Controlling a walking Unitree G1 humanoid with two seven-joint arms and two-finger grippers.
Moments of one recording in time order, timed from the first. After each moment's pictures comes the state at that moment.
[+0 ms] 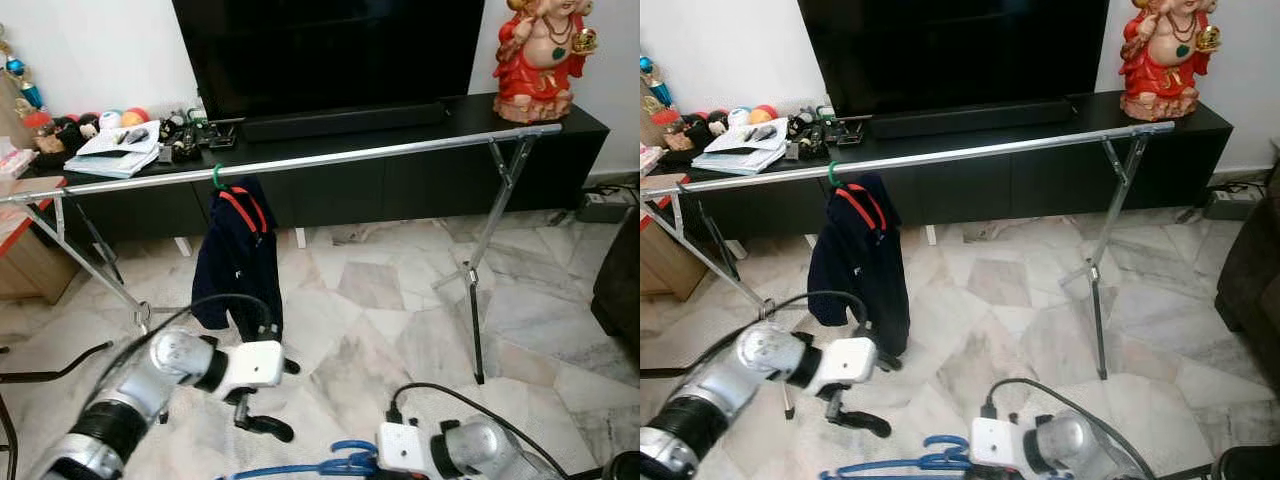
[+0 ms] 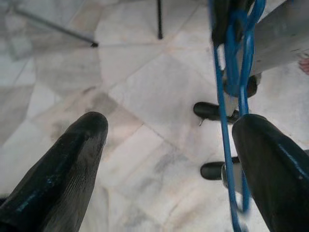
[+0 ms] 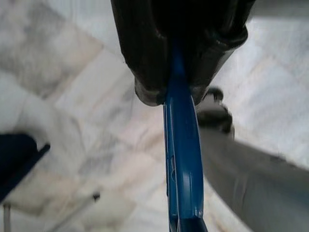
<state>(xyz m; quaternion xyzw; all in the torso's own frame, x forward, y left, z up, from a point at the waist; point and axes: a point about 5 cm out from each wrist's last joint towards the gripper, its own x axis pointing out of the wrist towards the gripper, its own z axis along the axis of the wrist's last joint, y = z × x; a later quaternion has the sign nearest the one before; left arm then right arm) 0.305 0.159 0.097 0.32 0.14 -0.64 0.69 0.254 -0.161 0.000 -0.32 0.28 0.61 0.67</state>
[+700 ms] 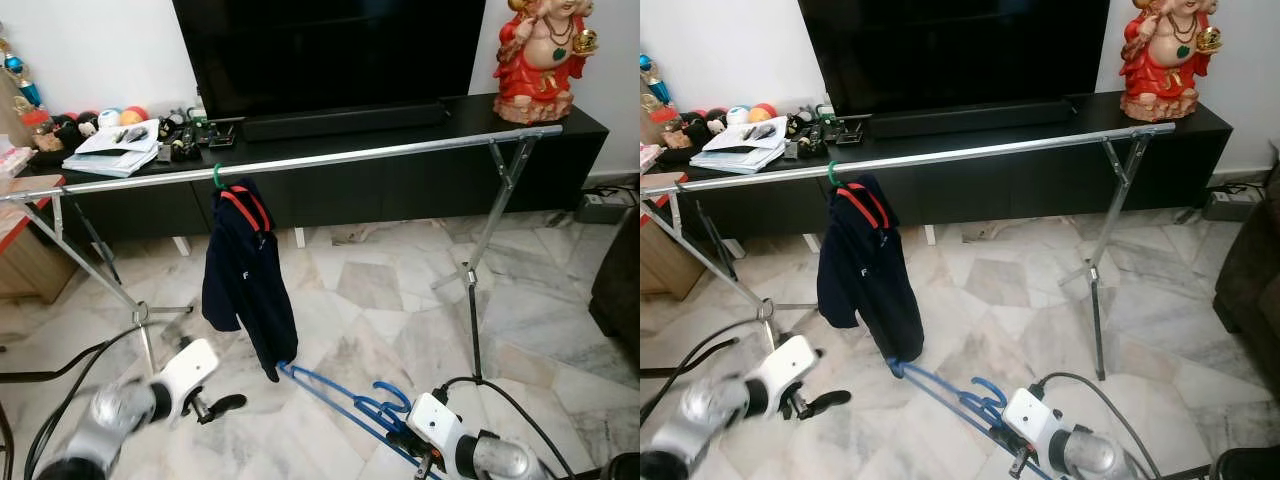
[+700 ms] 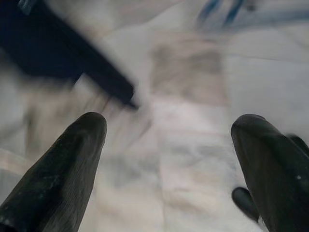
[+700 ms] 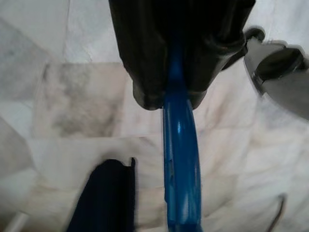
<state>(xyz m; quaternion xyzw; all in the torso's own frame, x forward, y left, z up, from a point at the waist) 0.279 0.239 0.019 0.18 0.24 -0.23 0.93 0.255 -0.189 -0.013 -0.18 0.28 0.37 0.87</state>
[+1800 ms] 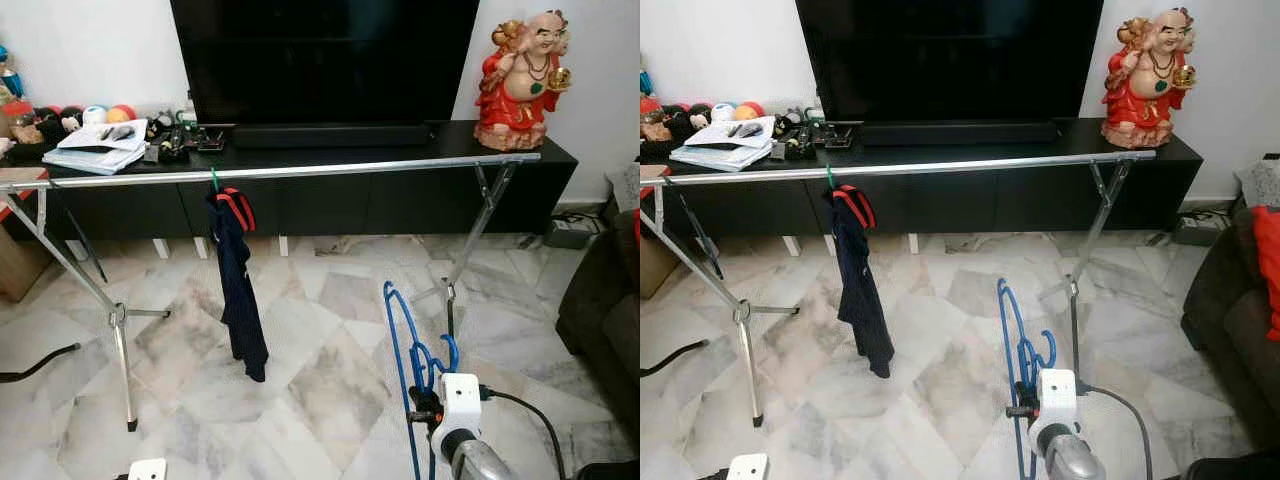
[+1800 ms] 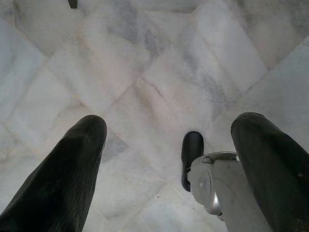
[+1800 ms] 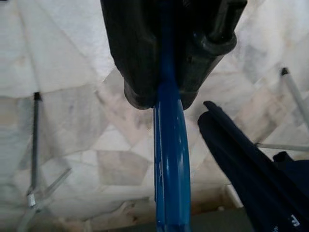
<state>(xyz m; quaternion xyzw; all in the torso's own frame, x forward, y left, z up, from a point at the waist) 0.180 0.234 -0.076 -0.03 0.44 0.10 0.89 0.267 -0.173 -0.015 0.04 0.24 0.05 0.97</state>
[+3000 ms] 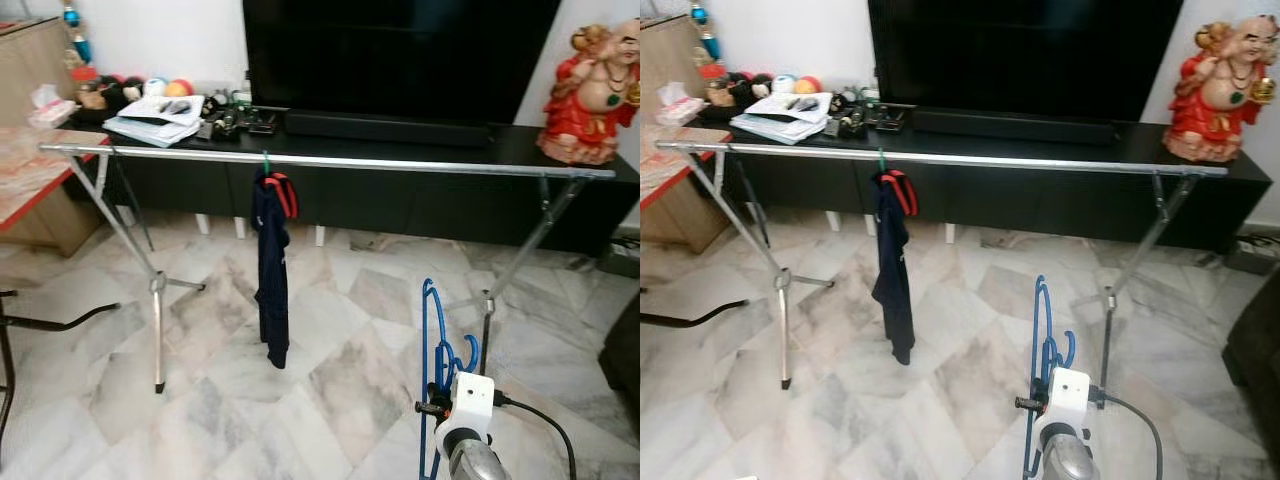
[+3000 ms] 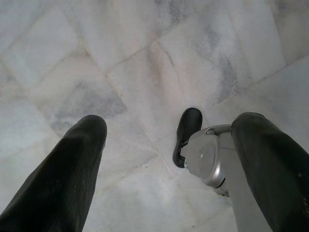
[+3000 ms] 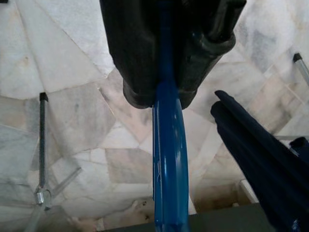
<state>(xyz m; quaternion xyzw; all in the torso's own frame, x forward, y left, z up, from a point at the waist) 0.154 0.232 -0.087 -0.06 0.45 0.13 0.88 0.269 -0.177 -0.011 0.08 0.23 -0.05 0.97</state>
